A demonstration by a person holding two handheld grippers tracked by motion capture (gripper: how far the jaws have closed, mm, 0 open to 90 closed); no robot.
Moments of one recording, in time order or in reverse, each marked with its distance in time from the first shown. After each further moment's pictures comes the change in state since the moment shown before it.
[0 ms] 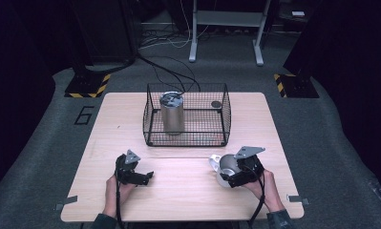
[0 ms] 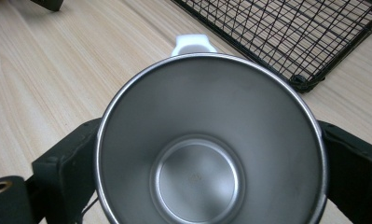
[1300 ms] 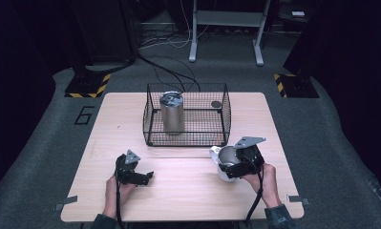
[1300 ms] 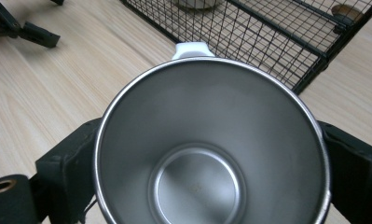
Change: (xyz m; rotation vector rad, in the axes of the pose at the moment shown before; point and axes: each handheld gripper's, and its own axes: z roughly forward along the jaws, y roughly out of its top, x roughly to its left) left arm 0.000 0.000 0.000 -0.002 0.001 -0.005; right arm 0.003 0.037 -0.021 0.008 -0.052 0.055
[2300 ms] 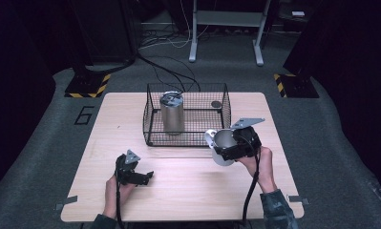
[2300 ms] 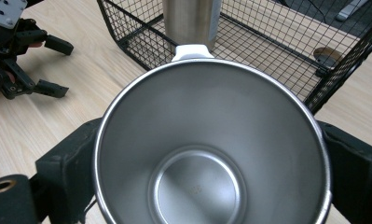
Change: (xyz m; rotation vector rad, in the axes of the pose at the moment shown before) left arm 0.000 0.000 0.000 -0.001 0.005 0.002; right arm -0.009 0.054 -0.011 -0.056 0.002 0.027
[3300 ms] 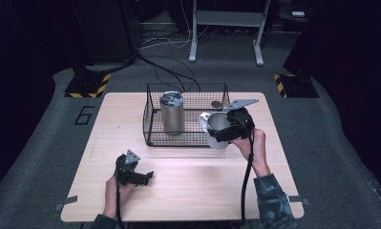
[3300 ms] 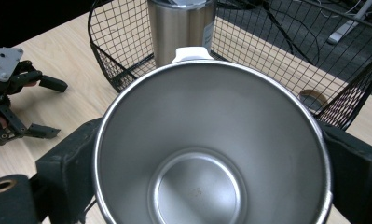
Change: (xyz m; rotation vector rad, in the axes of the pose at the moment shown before) left arm 0.000 0.000 0.000 0.001 0.000 0.001; right arm -0.013 0.049 0.009 -0.051 -0.003 -0.034
